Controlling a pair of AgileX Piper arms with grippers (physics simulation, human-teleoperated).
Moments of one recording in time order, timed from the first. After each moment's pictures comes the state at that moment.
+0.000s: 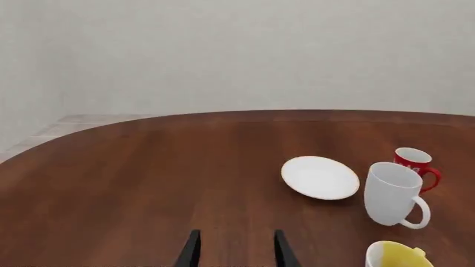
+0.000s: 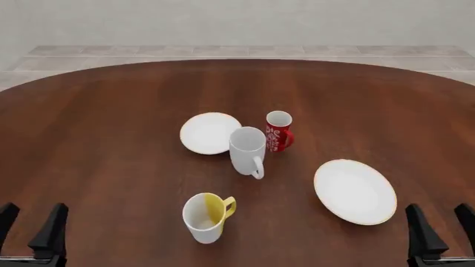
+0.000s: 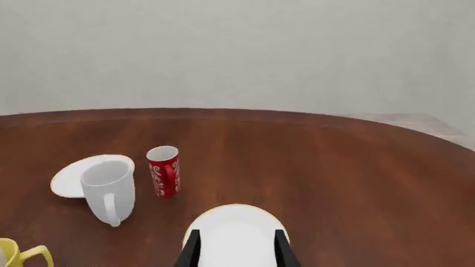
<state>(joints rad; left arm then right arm) 0.00 0.01 0.00 -0.01 0.00 0.01 0.01 0.00 -0.01 0.00</state>
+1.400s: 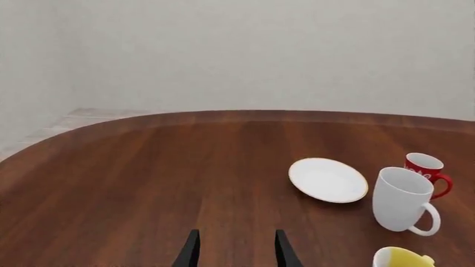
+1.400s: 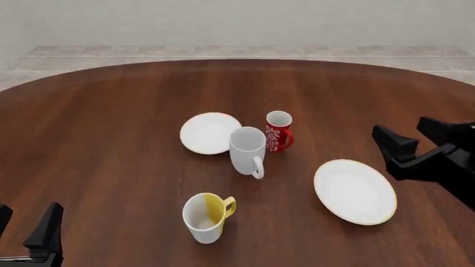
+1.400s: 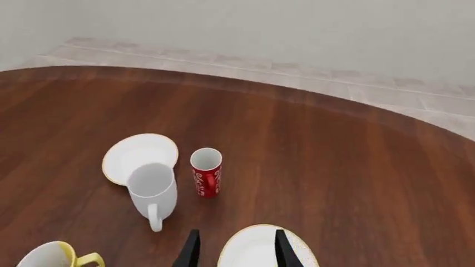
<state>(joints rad) 0.04 0.00 -0.01 0.01 -0.02 0.20 0.69 -0.60 0.18 -0.04</state>
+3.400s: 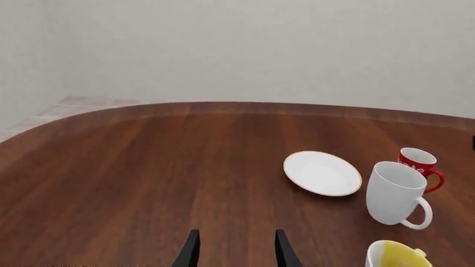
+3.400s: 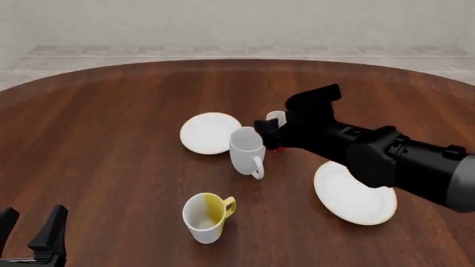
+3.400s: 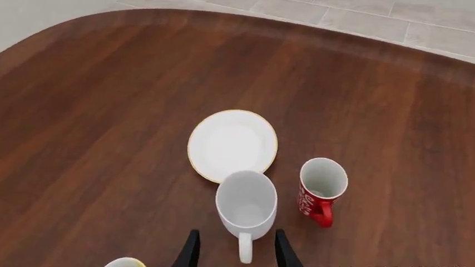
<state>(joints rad) 0.02 0.00 0.00 0.03 -0.05 0.55 1.41 -0.92 -0.01 0.09</state>
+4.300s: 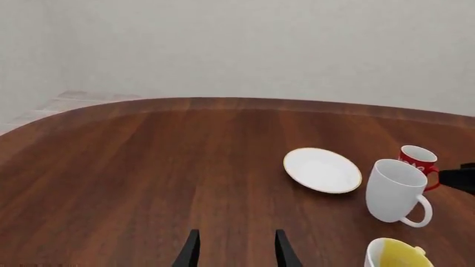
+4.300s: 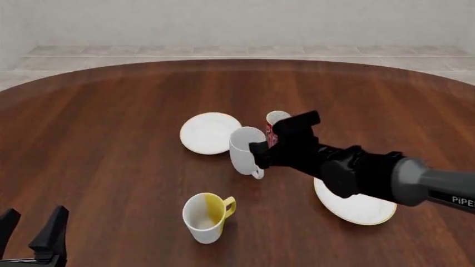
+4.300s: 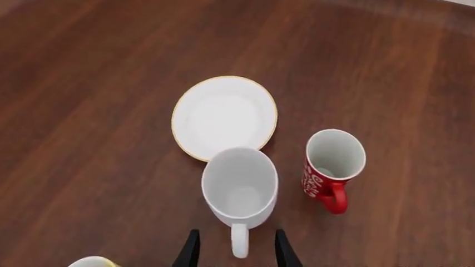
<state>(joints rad) 0.03 0.00 0.00 0.05 -0.06 0.54 1.60 -0.87 -0.15 0.10</state>
